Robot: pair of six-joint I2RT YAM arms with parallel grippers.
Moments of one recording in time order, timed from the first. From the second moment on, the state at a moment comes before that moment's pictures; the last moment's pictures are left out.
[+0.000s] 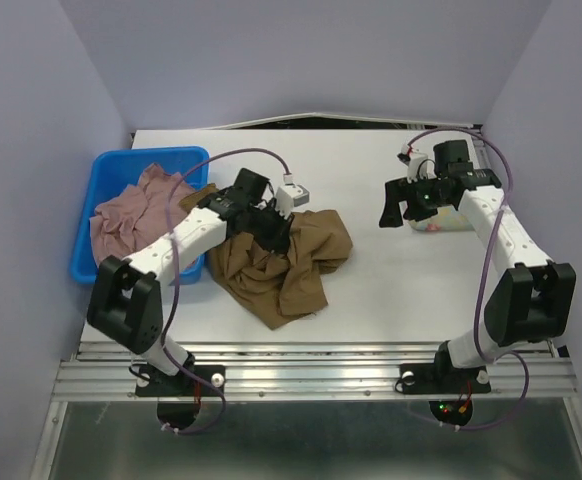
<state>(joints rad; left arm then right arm) -0.51 1.50 1.19 -0.61 0.53 0.19 0.08 1.53 1.36 -0.84 -0.51 -0.17</state>
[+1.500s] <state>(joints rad) -0.37 1.28 1.03 -0.75 0.63 0.34 0.44 1.22 0.61 -0.31 -0.59 -1.86</state>
